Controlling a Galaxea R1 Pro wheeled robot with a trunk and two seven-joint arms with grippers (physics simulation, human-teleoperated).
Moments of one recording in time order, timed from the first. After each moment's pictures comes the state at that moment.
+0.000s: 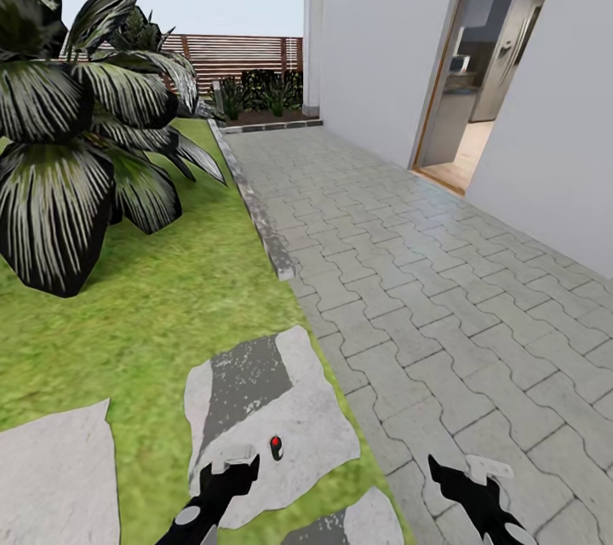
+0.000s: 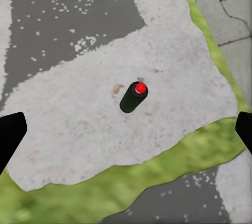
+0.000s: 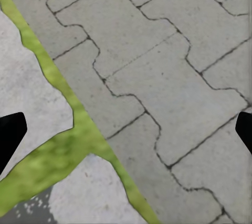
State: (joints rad) left arm -0.37 -0.07 -0.15 -0.51 0.21 -0.13 0.03; right arm -0.23 -0.03 -0.32 -0.78 0.00 -0.02 0.14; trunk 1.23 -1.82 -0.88
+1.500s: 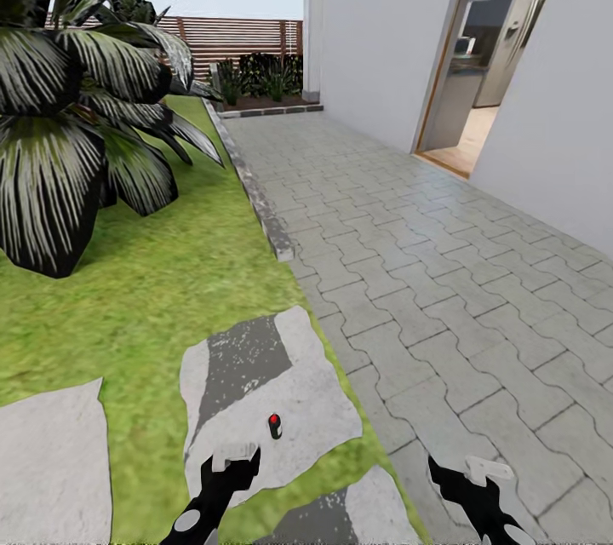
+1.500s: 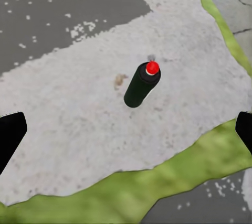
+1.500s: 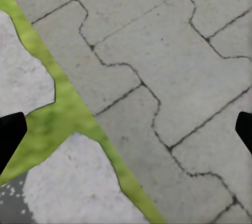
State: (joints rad) left arm -0.36 -0.07 -0.17 -0.51 0.21 -0.23 0.02; right arm -0.23 -0.03 -0.31 -0.78 0.00 -0.02 0.13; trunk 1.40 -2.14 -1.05
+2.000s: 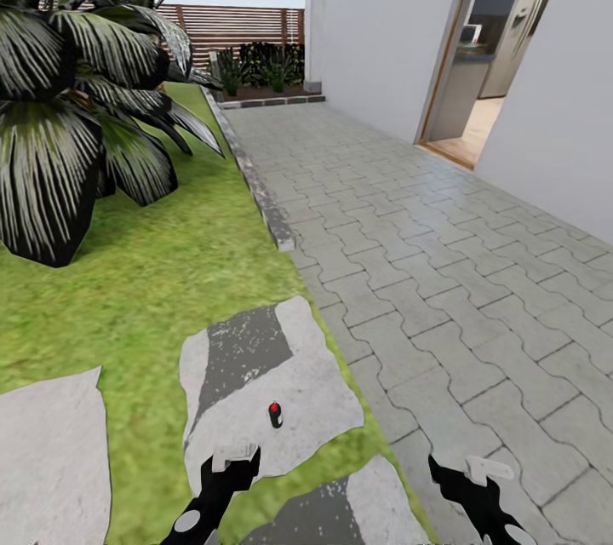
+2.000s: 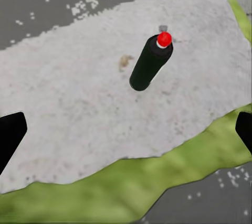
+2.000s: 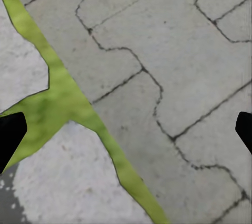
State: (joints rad) left arm -0.36 -0.07 -0.17 -0.51 0.21 -0.23 0.03; right arm -0.23 -0.03 -0.32 -0.78 0.00 -0.02 0.14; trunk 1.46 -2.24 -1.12
